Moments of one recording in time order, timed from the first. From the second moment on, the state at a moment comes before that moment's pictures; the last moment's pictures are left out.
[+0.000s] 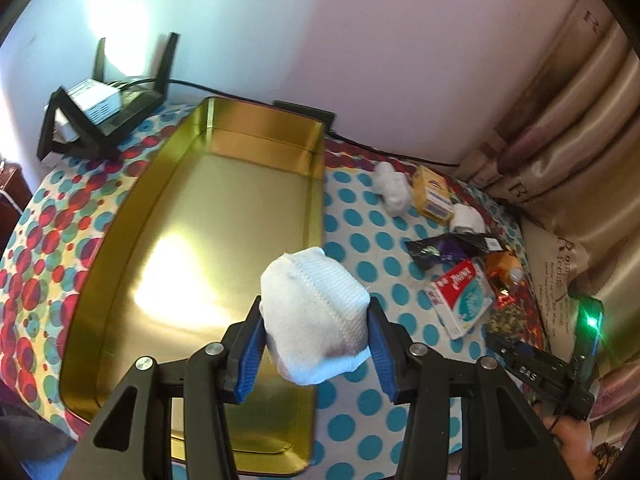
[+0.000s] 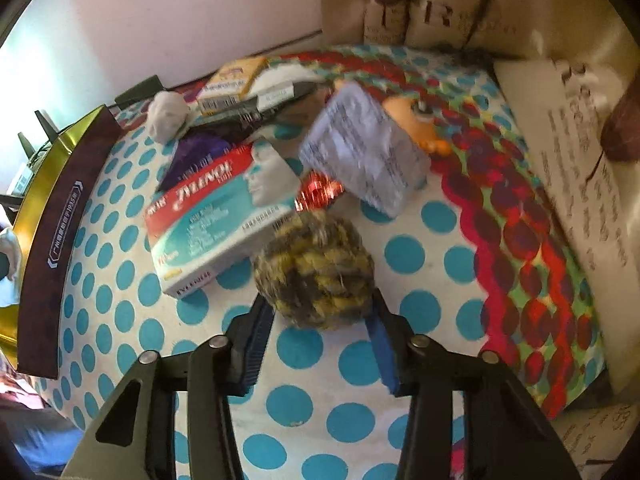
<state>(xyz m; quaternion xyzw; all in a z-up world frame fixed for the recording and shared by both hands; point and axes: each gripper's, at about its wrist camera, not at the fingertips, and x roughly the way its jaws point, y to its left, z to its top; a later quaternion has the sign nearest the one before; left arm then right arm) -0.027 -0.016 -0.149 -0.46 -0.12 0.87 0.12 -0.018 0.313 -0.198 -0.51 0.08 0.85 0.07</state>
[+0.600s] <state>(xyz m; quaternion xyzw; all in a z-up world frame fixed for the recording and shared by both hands) -0.098 -0.058 -0.197 -0.52 -0.12 0.84 0.05 -0.012 0.307 -0.196 -0.50 0.07 0.86 0.06</state>
